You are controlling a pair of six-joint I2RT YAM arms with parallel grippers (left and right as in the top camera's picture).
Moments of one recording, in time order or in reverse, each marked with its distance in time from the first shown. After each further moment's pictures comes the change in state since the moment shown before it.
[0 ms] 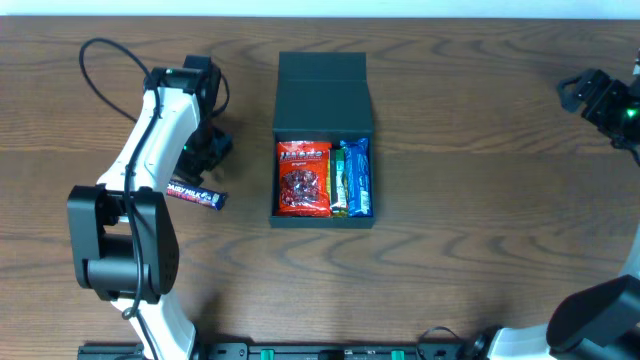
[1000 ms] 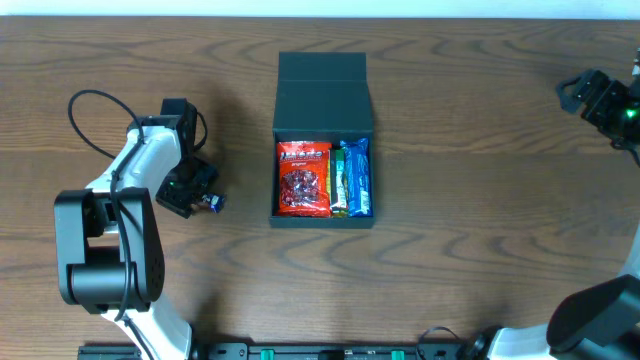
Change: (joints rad) left arm 0.113 -0.052 -0.320 0.309 0.044 0.045; right arm 0.000 0.000 0.000 -0.003 0.000 -0.013
